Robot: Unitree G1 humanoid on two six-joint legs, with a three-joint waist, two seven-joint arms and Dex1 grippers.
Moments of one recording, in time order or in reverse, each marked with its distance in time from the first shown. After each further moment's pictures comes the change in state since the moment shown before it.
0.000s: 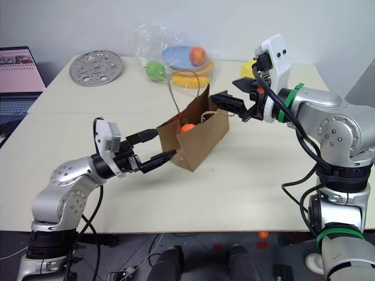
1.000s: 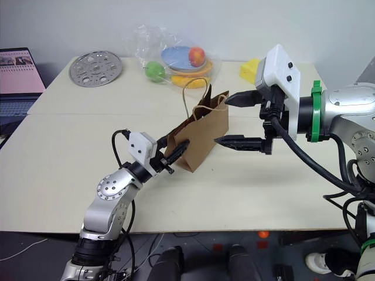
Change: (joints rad) left arm 0.060 -0.243 -0.147 0.009 0.298 -0.209 0.379; right arm 0.054 -0.342 0.121 -0.185 0.027 -0.213 0.406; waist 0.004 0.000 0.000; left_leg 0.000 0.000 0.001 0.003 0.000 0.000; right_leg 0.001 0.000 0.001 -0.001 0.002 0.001
